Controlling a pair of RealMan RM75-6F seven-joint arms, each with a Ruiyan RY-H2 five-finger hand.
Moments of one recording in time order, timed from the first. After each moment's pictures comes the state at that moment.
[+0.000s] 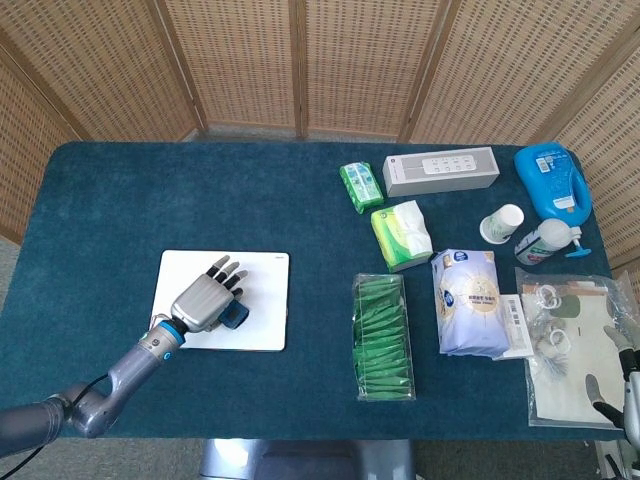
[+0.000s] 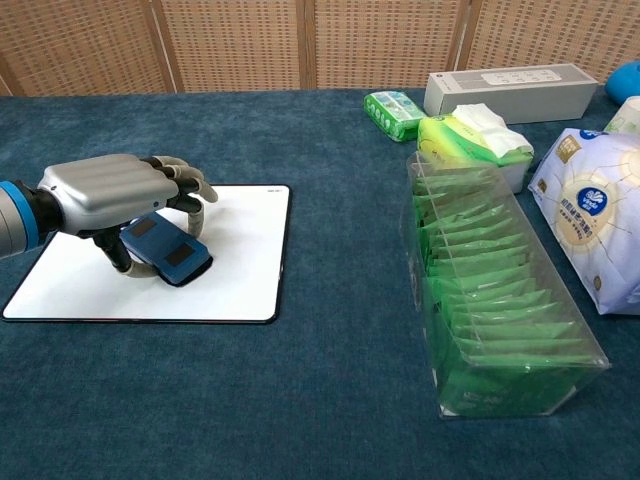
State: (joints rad) left arm -0.71 -1.51 -0.02 -1.37 1.39 0.87 0.40; right arm -0.11 -1.14 0.07 -1.62 -1.47 1.65 -0.08
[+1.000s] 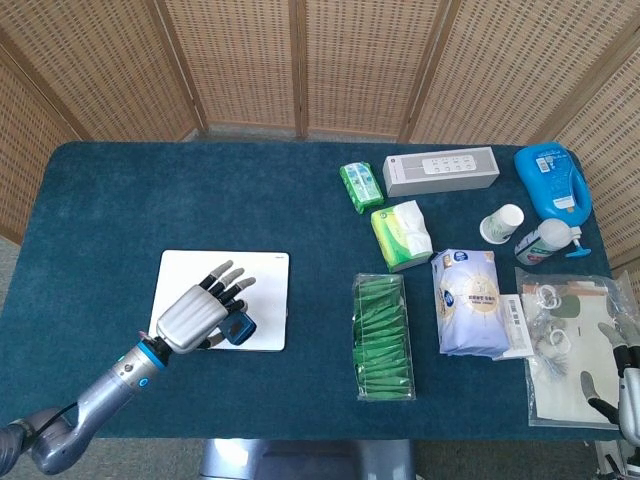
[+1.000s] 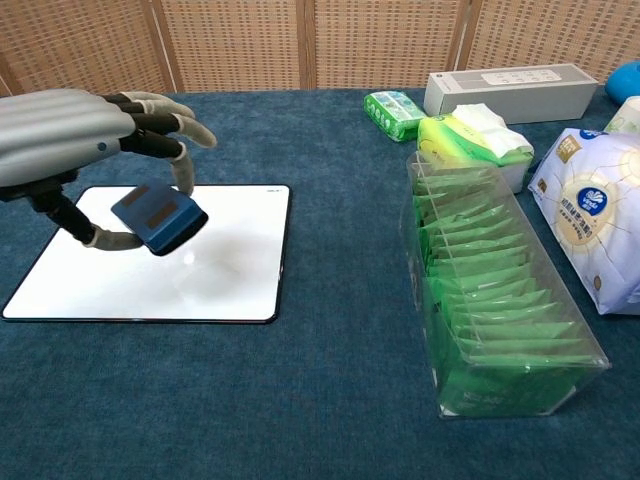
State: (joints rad) left arm -0.63 -1.31 0.03 -1.65 1.59 1.12 0.29; right arm -0.10 -1.15 0.07 -1.61 -1.48 1.63 -0.08
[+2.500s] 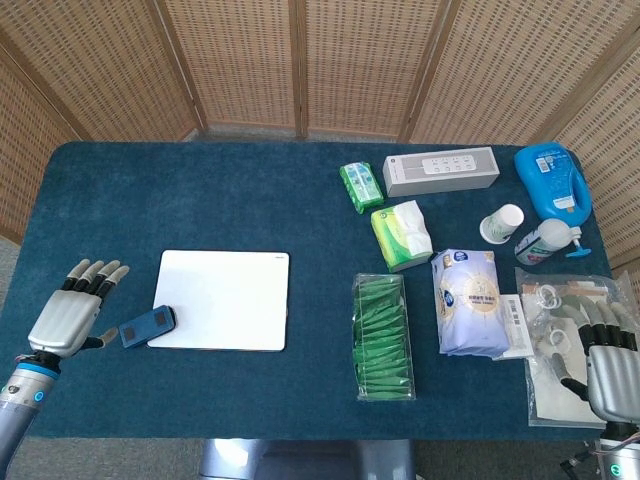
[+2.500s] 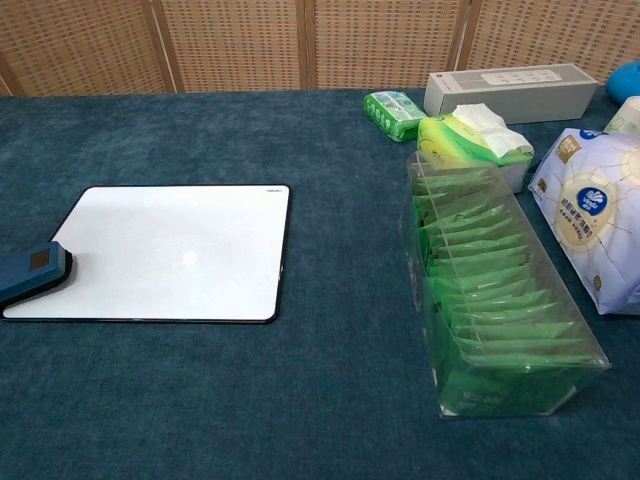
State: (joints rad) left arm -0.35 -1.10 0.03 -1.67 1.38 1.24 0.19; right arm -0.01 -1.18 0.09 -1.60 -1.49 1.56 -0.11
